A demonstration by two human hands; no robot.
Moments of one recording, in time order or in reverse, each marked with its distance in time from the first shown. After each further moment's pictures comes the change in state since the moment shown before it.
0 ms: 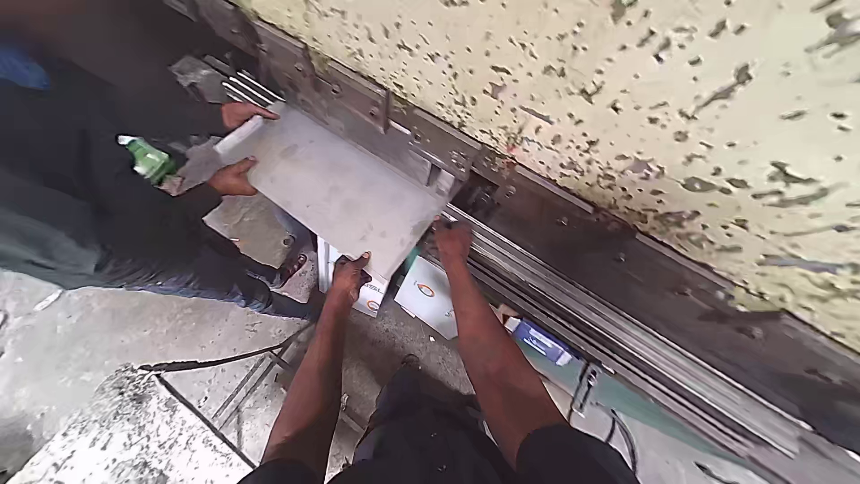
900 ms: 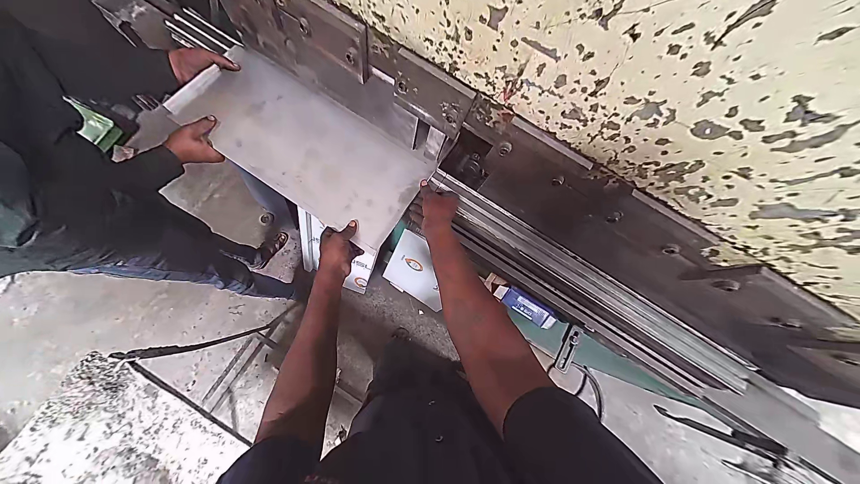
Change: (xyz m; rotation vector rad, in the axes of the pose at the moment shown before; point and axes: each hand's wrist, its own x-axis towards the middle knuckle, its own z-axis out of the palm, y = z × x) left_hand 0.007 -0.007 0.007 -0.106 0.004 0.015; right_hand 0.000 -0.003 0.024 0.543 0.019 0.237
